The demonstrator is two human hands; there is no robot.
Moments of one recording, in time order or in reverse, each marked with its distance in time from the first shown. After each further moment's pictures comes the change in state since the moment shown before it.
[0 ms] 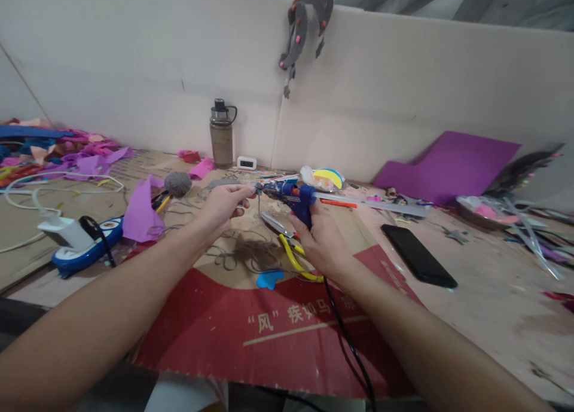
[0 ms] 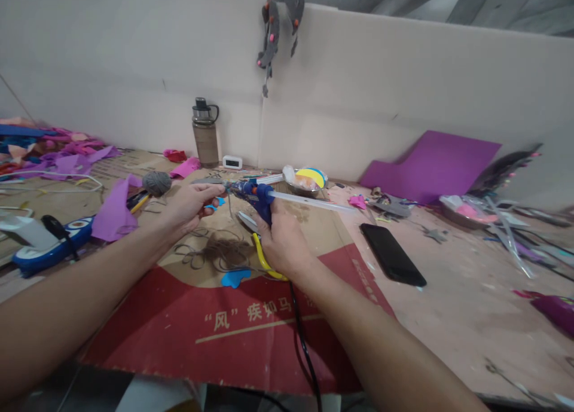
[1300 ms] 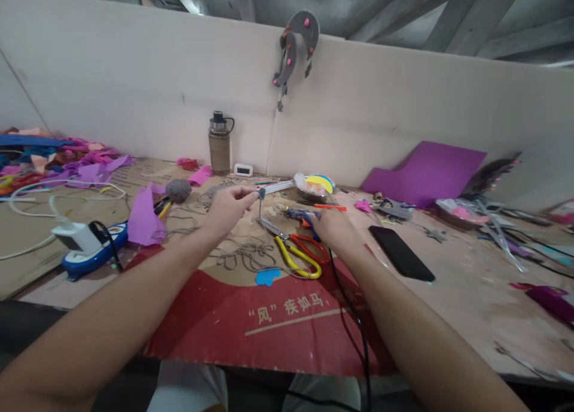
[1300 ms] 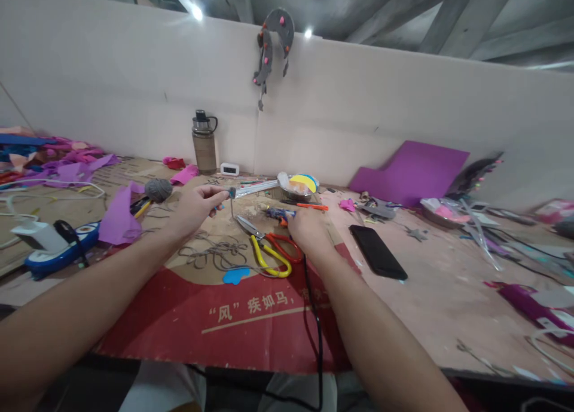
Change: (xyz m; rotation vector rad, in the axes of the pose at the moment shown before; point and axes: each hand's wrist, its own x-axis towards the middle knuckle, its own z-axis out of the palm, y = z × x) left_hand -0.012 0.005 0.003 0.285 -0.006 0.266; right_hand 0.027 0.059 -0.025 -0.180 0.039 0.359
